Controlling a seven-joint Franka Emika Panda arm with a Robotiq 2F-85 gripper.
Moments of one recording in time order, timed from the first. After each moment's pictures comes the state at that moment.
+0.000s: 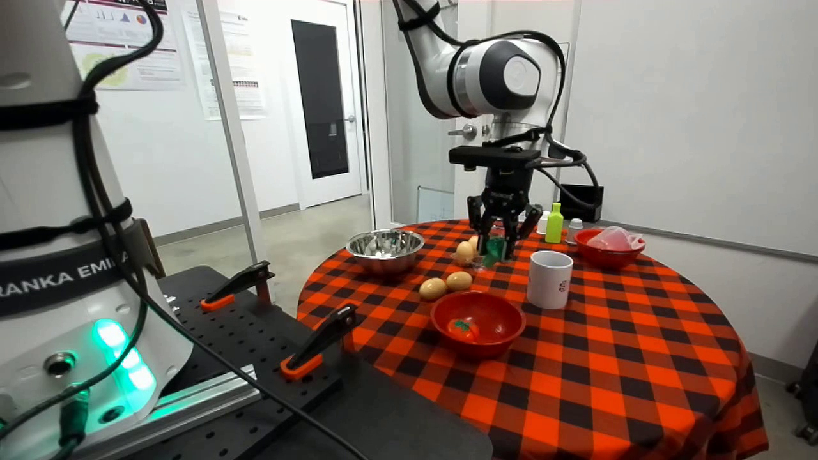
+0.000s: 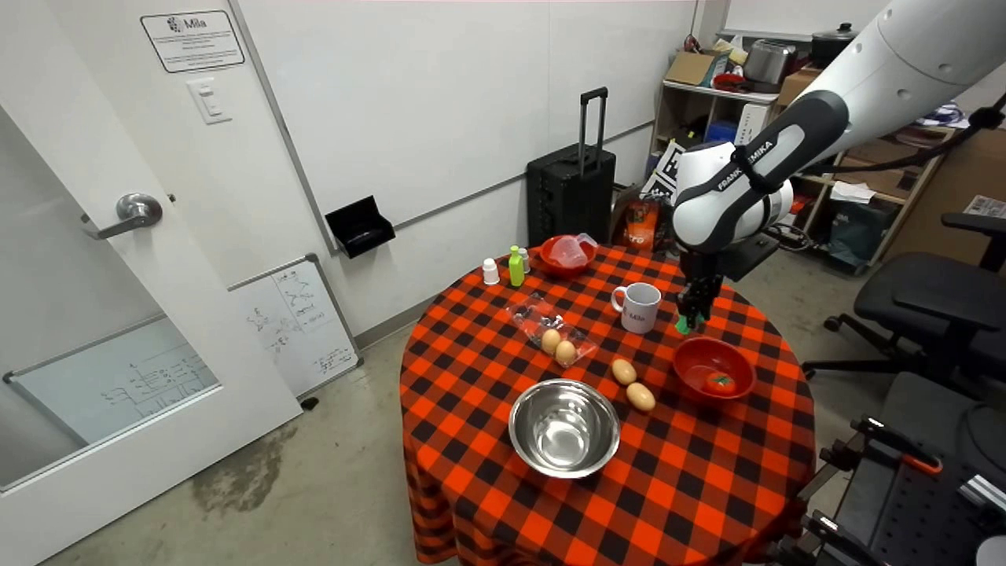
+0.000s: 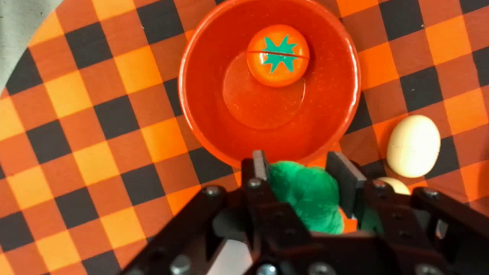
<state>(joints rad) -0.21 0.55 -0.09 -2.06 -0.02 2.40 -0.20</state>
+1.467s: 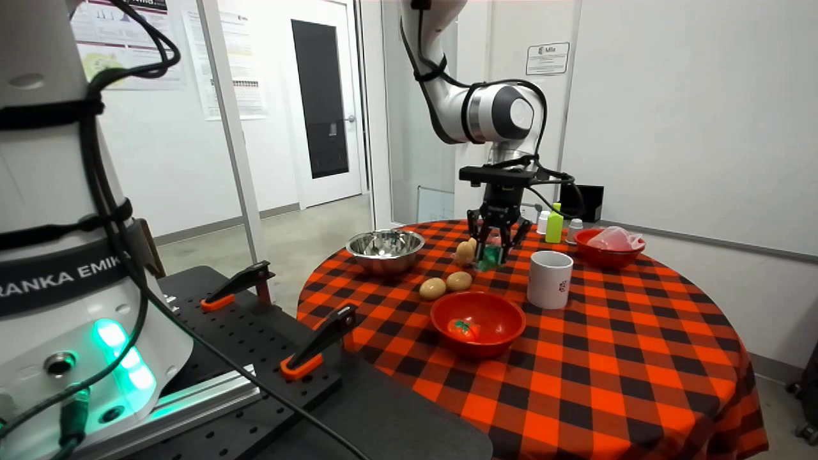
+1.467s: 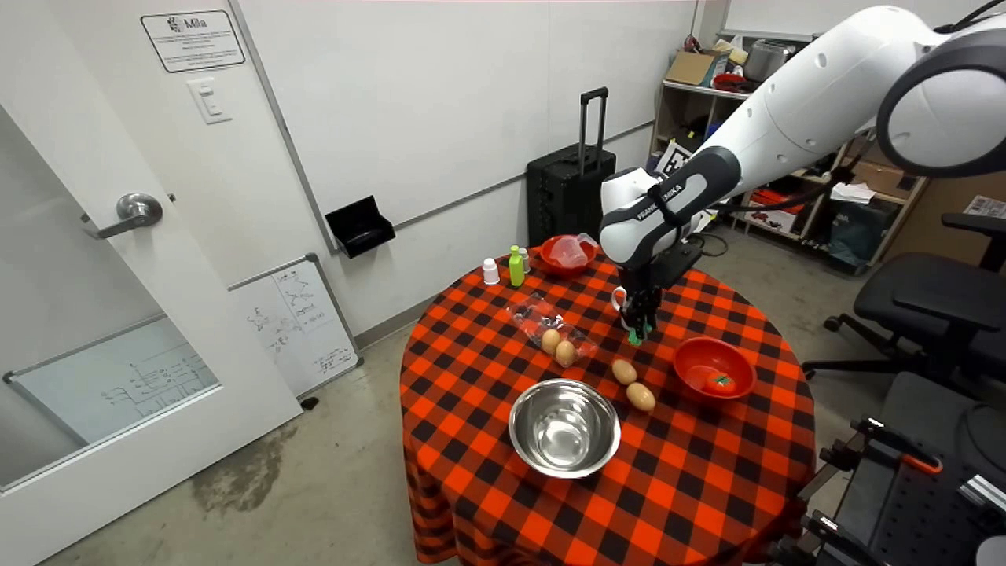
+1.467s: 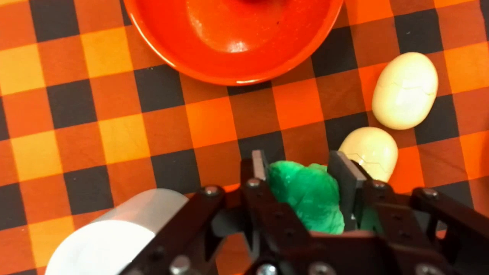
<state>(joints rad) -0.13 0.88 -0.07 -1.60 -0.05 2.16 -0.20</state>
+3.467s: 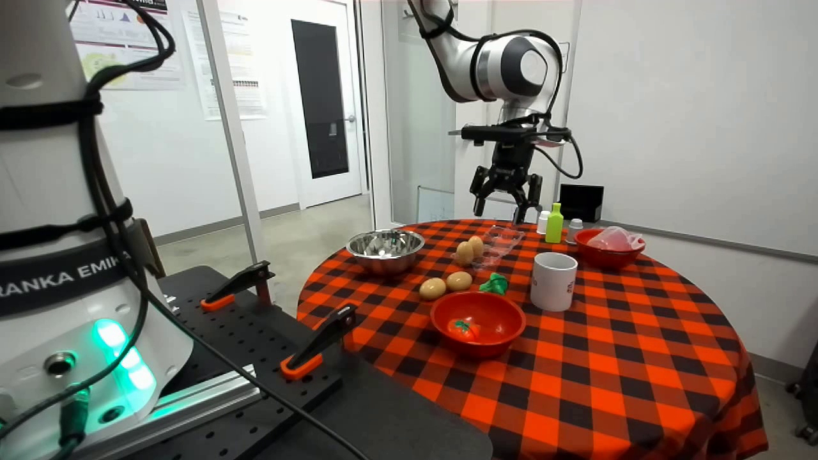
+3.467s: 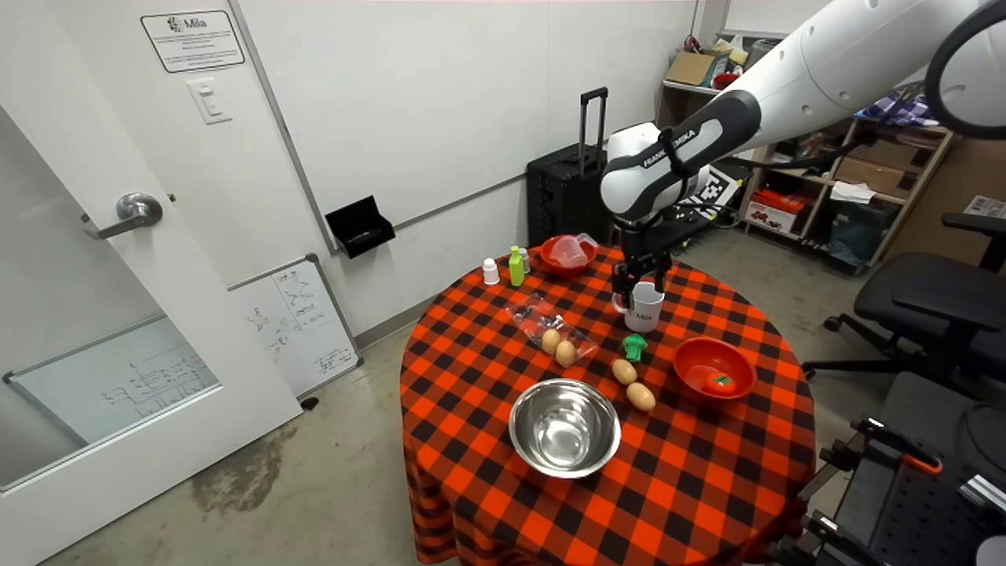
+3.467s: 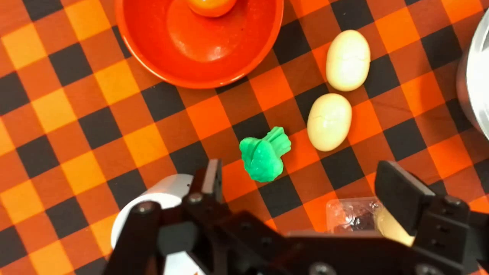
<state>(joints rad) -0.14 0.75 -0.07 -1.61 0.03 2.07 -0.05</state>
